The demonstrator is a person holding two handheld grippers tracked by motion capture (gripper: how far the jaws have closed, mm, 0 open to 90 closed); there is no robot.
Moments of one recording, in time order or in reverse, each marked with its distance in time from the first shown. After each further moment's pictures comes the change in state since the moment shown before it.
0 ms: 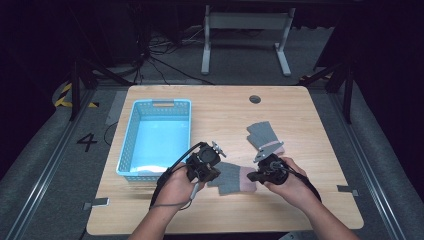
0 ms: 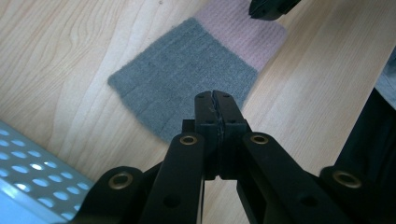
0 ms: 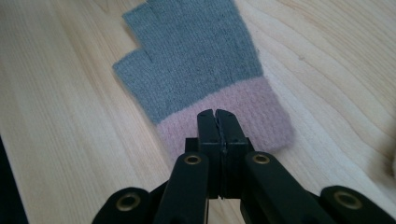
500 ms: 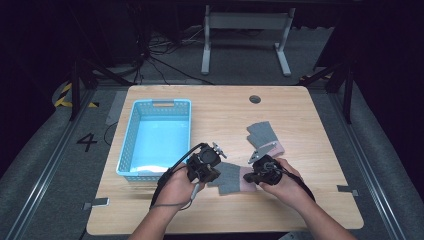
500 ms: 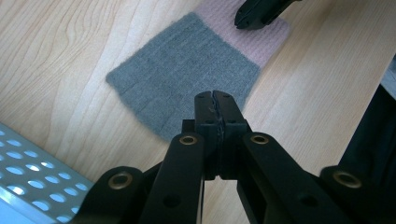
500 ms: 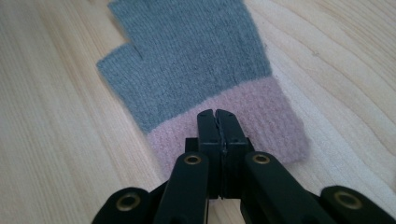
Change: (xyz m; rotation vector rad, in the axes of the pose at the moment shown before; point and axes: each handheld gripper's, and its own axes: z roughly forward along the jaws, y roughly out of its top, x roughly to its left) left arm 0.001 -0.001 0.003 0.012 0.002 0.005; right arm -0.002 0.001 0.018 0.030 -0.003 -0.001
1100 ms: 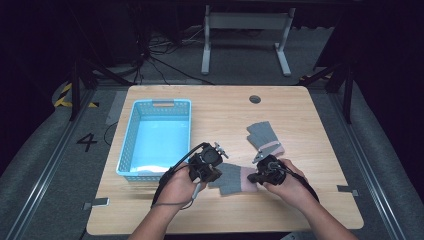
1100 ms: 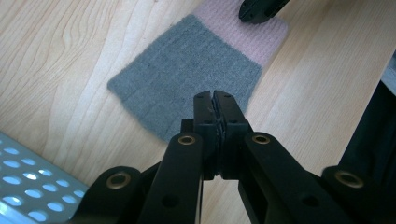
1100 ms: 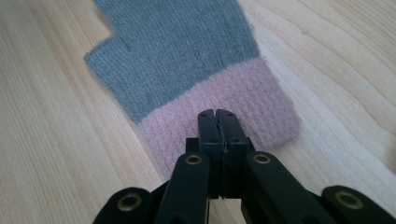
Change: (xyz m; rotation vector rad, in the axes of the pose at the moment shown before) left arm -0.001 0.005 0.002 0.004 -0.005 0.019; right arm -0.006 -0.009 -0.005 0.012 -0.001 0.049
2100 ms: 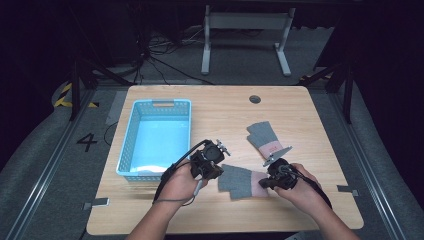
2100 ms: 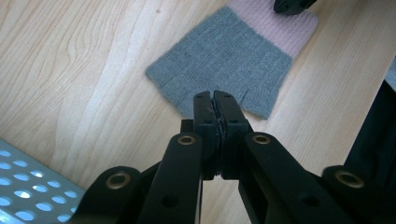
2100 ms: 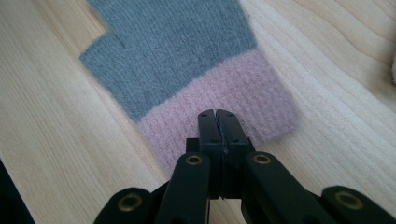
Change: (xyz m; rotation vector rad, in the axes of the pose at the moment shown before) left arm 0.003 0.007 -0.001 -0.006 0.000 0.011; right arm -0.001 -0.023 -0.020 0.061 -0.021 0.067
